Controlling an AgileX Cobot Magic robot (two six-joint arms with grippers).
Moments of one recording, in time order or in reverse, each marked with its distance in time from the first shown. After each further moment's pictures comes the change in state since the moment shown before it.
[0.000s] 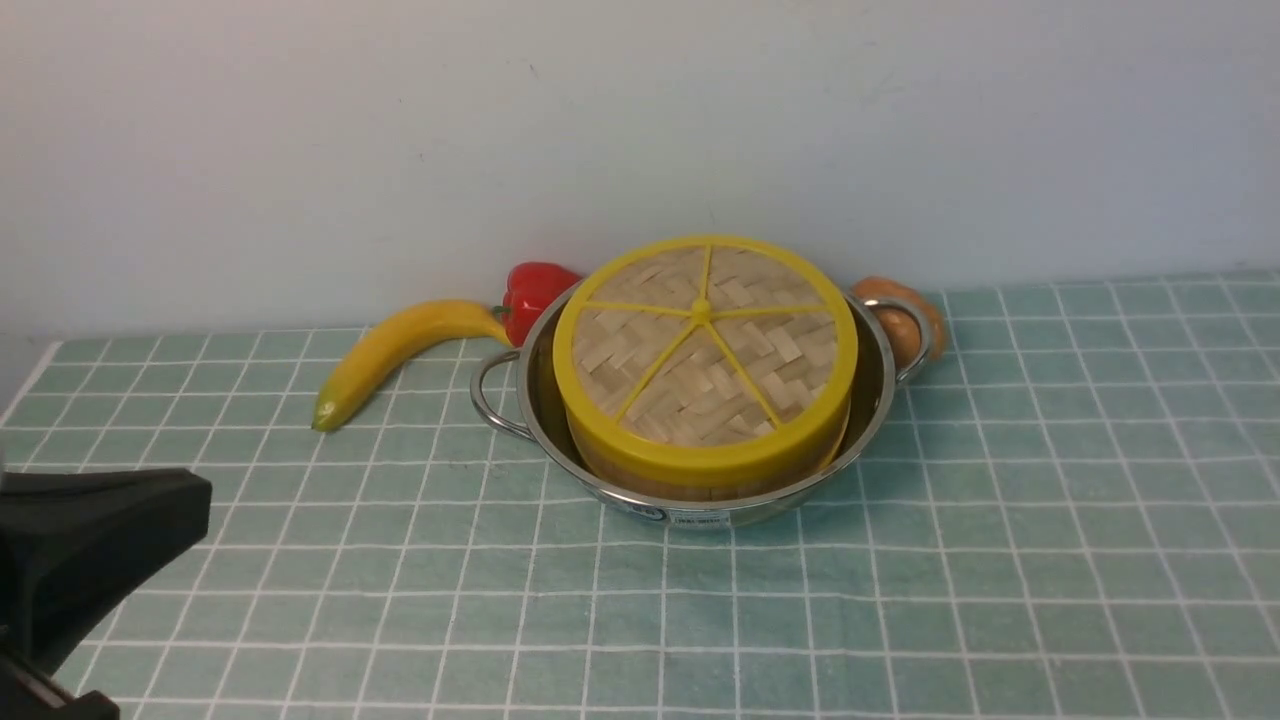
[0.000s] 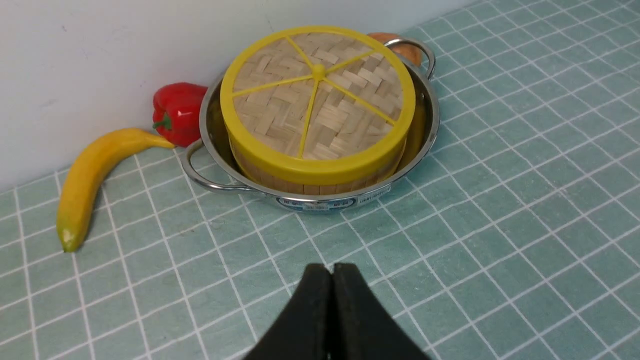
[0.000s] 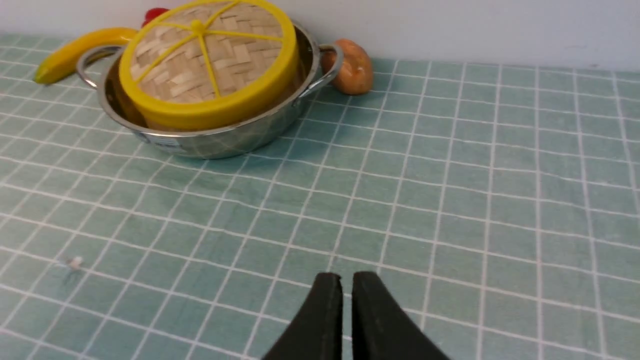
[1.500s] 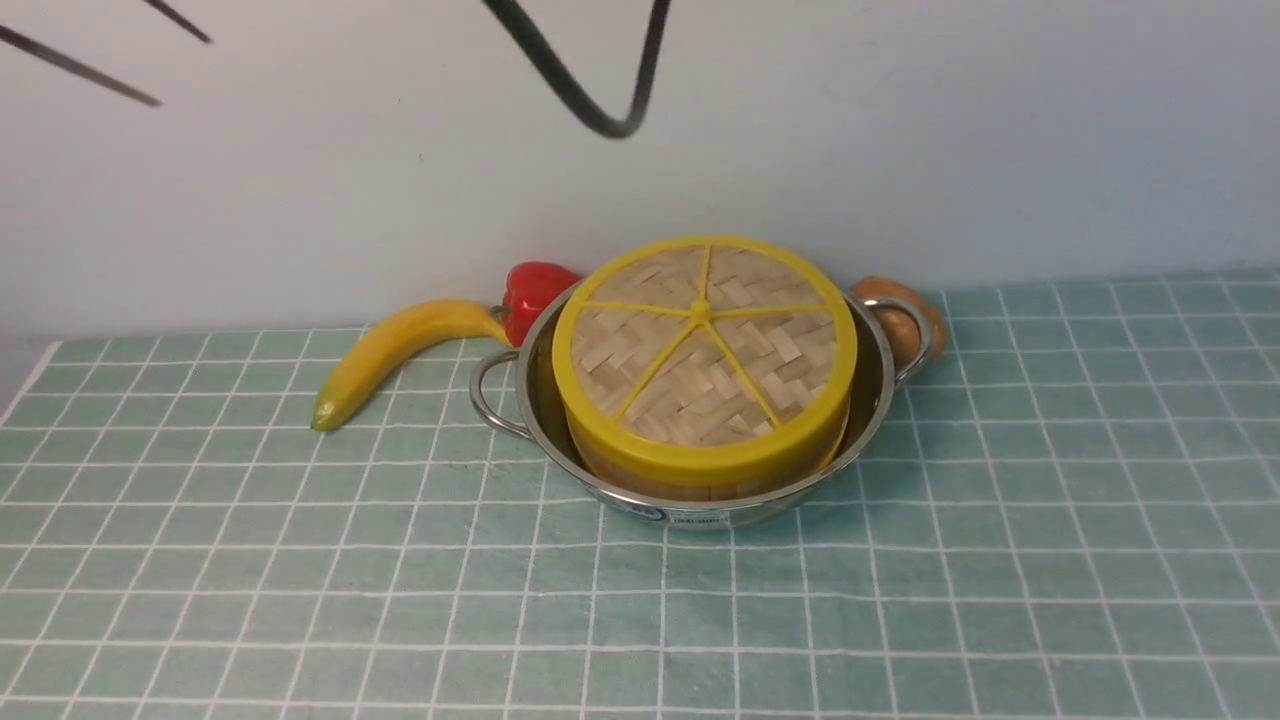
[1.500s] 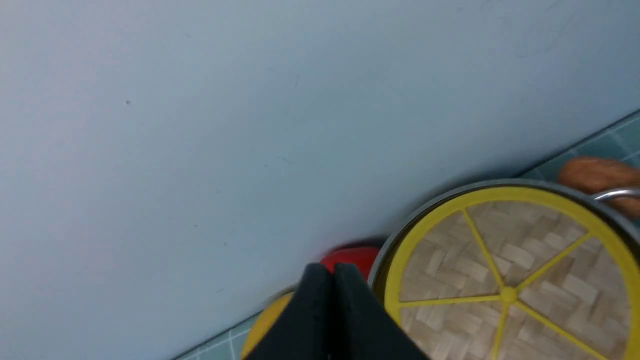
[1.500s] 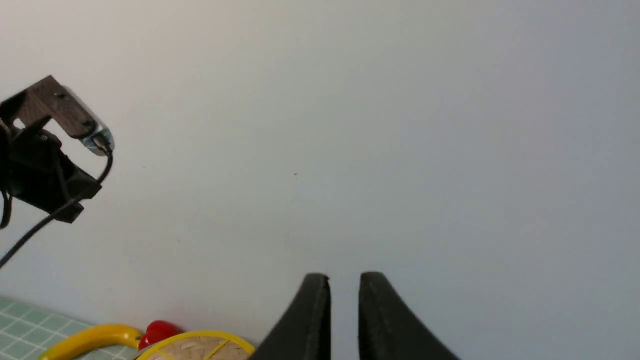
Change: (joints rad) right arm 0.000 0.590 -1.033 -0.045 -0.011 -0.192; left arm 0.000 1.176 -1.418 0.315 0.385 0.048
